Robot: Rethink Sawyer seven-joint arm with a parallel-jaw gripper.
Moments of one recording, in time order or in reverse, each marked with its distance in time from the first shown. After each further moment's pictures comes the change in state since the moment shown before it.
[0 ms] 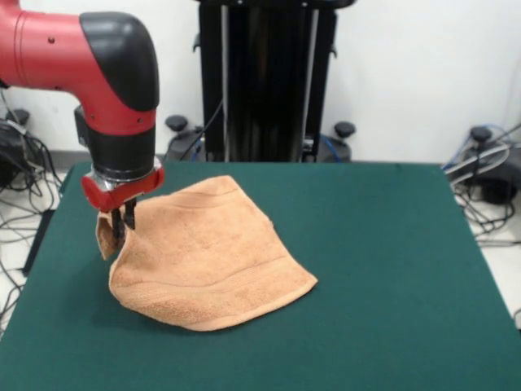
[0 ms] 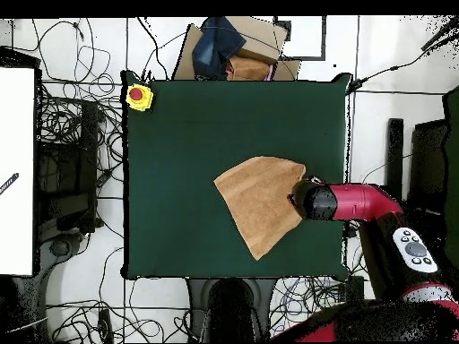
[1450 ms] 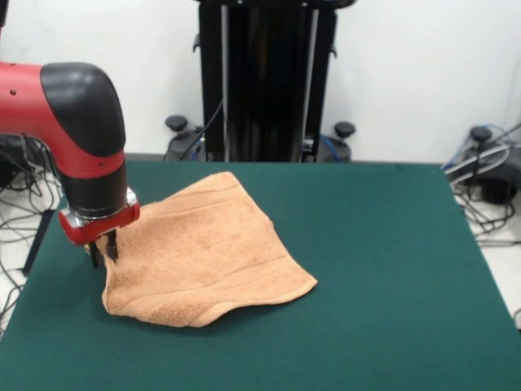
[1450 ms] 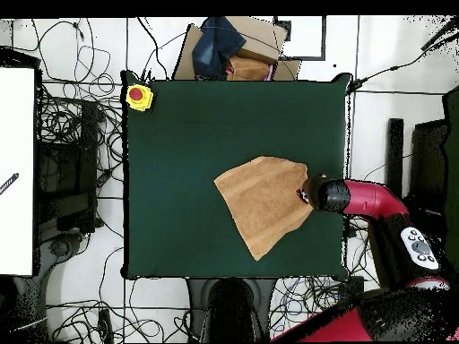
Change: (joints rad) arm -0.099 0.165 0.065 -0.166 0.000 0.073 0.000
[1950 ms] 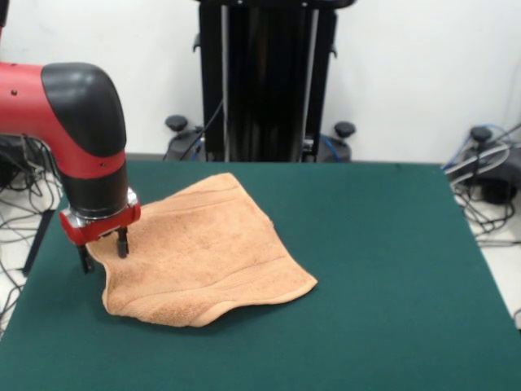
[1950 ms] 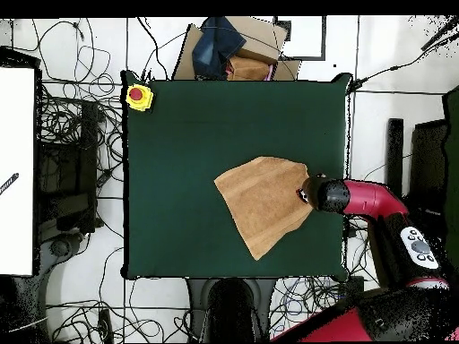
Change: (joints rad) arm 0.003 0.000 0.000 0.000 0.000 0.000 0.000
